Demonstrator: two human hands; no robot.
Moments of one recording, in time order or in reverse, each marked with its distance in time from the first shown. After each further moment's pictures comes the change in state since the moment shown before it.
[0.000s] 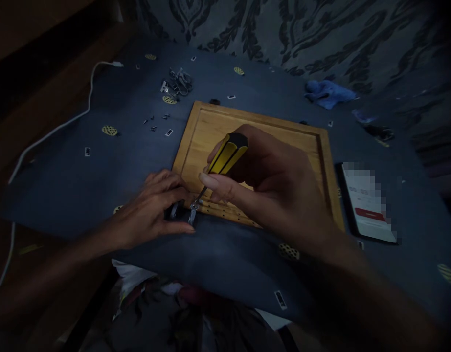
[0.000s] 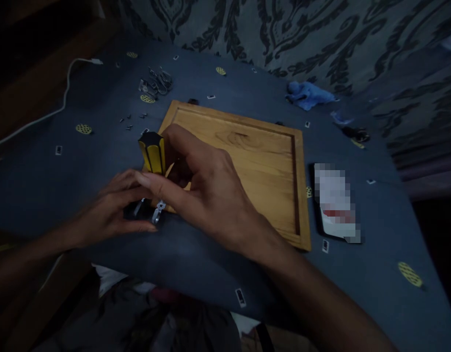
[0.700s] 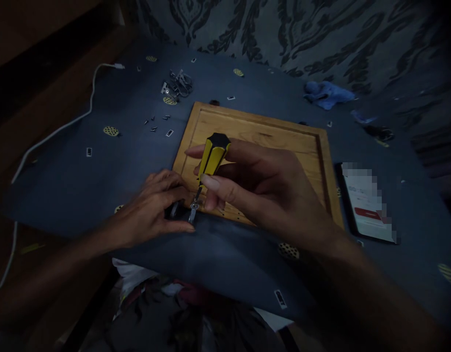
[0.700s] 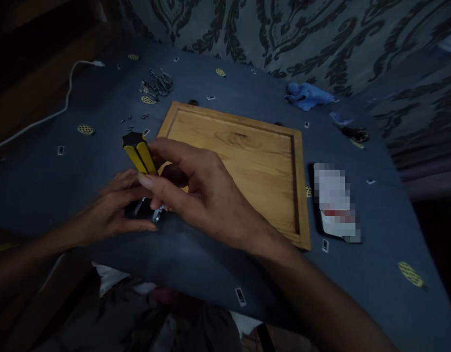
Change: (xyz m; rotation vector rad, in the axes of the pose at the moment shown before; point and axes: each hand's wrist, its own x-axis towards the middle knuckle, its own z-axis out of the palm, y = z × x) left_hand 0.001 0.003 0.000 0.005 0.010 -0.021; right_hand 0.001 0.001 0.001 0.252 -0.161 0.030
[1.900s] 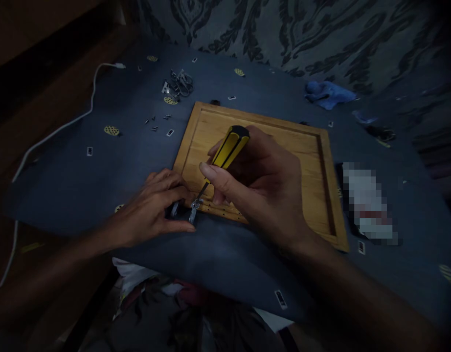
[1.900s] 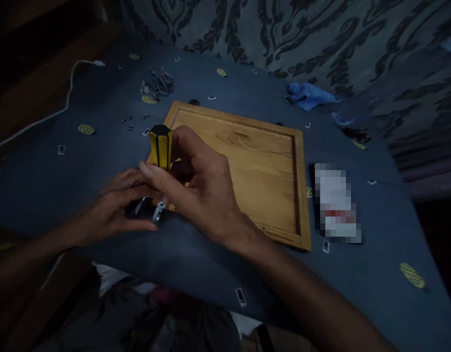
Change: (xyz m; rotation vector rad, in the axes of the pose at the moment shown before) left_hand -0.002 -0.002 0.002 0.021 0.025 0.049; right_hand 0.001 0.018 0.015 -0.098 0.304 -0.053
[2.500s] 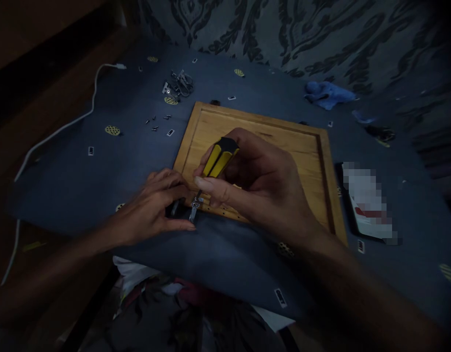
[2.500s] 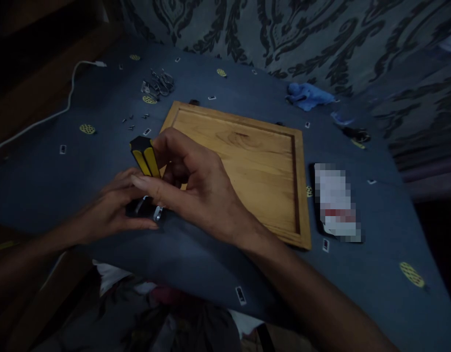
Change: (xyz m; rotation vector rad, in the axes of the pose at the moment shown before) left_hand 0.003 0.003 -0.004 -0.017 -0.050 -0.064; right_hand 0.004 -0.010 -0.010 0.067 -0.191 0.048
